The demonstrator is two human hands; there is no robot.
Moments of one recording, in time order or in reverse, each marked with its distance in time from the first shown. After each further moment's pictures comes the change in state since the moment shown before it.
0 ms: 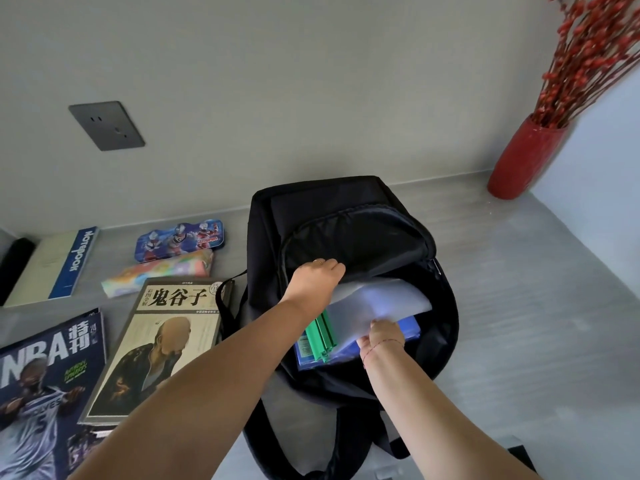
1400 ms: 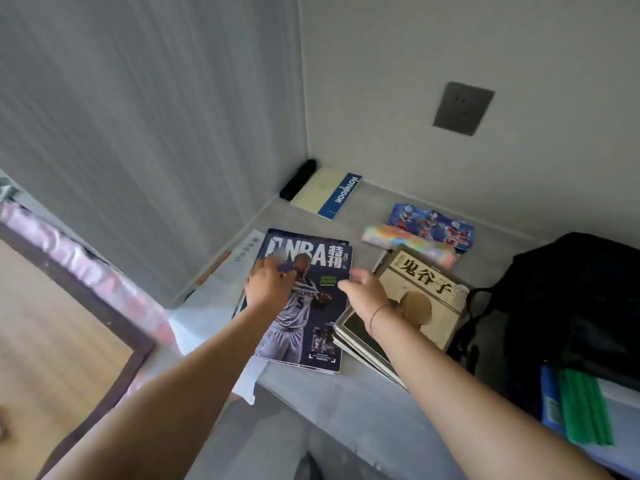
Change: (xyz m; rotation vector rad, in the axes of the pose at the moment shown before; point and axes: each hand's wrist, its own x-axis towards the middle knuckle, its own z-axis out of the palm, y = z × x) left_hand -0.381 -0.264 -0.006 -0.549 0.164 -1.508; right_hand -0.160 0.252 0.247 -1.281 -0.829 -0.574
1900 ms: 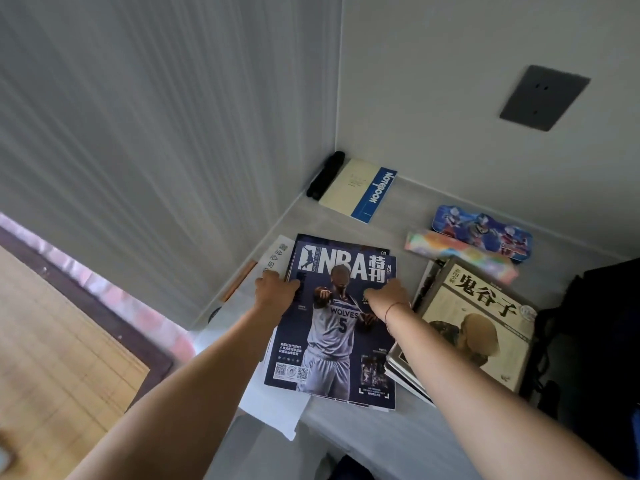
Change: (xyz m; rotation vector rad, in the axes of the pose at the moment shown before) left_hand 0.102 -0.074 -0.001 -0.255 -0.188 -0.349; right_hand 0.089 -0.006 0.073 -0.297 0.137 0.292
